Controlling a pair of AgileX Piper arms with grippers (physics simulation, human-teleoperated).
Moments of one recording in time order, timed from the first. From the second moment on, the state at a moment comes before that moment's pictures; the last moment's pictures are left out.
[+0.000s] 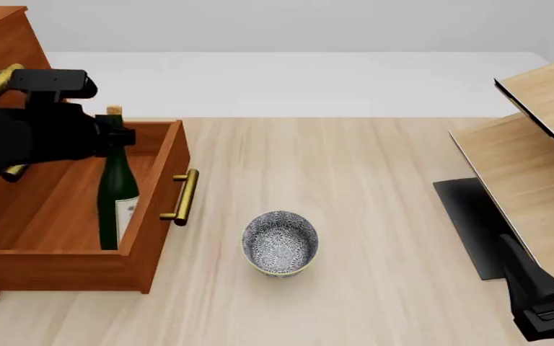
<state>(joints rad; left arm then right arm) -0.14 1.34 -0.82 0.17 -0.06 0.17 0.05 0.00 0.02 -0.07</state>
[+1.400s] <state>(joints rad) -0.10 1.61 -0.92 0.00 -0.06 0.16 0.06 0.00 0.03 -0.06</state>
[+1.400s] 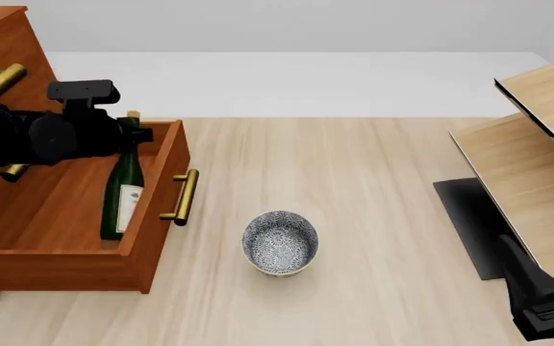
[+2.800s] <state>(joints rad) -0.08 1.71 -0.86 -0.04 -0.06 0.17 0.06 0.00 0.03 -0.06</state>
